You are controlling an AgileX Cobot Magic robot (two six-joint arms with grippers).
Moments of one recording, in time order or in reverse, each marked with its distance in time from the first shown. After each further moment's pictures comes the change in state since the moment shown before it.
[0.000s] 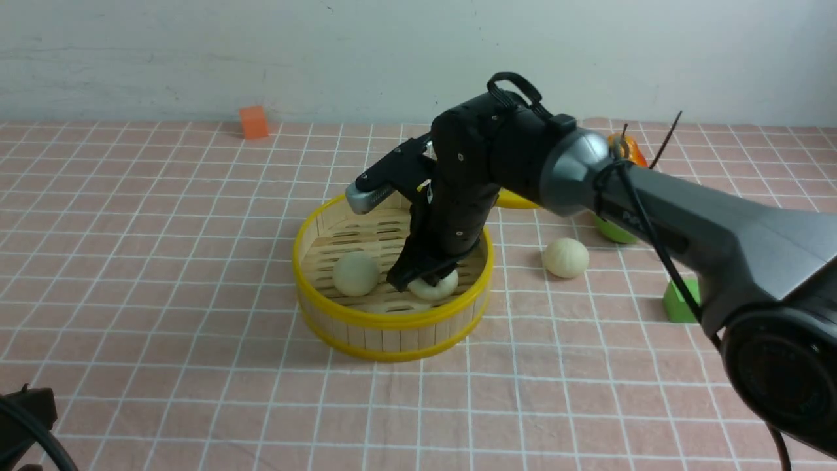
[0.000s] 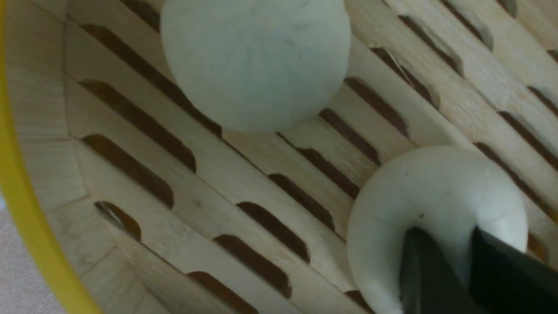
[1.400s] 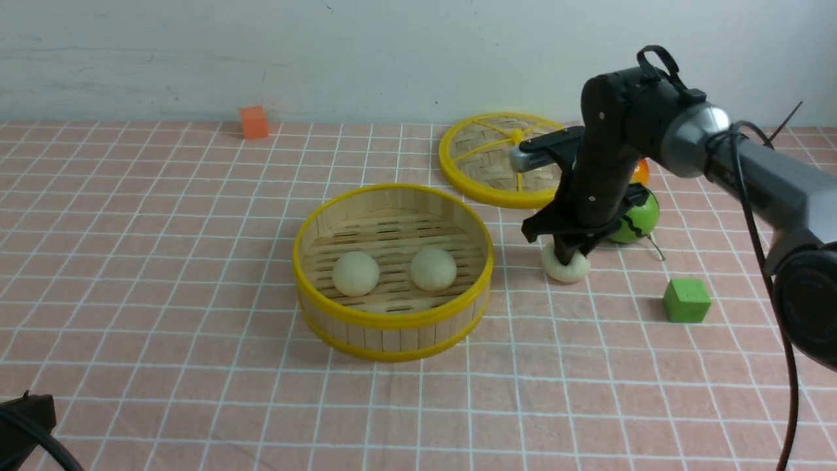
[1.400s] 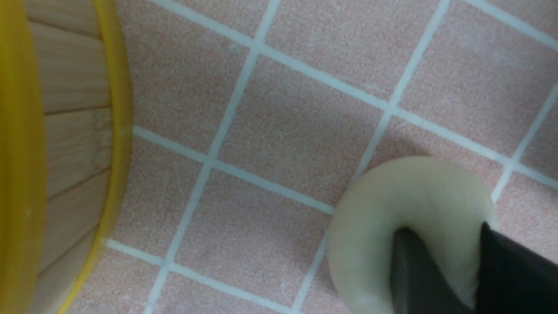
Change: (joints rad) right arm -0.324 0.103 -0.116 0.006 0.150 0.146; left arm 0.000 0.000 0.038 0.059 -0.029 0.000
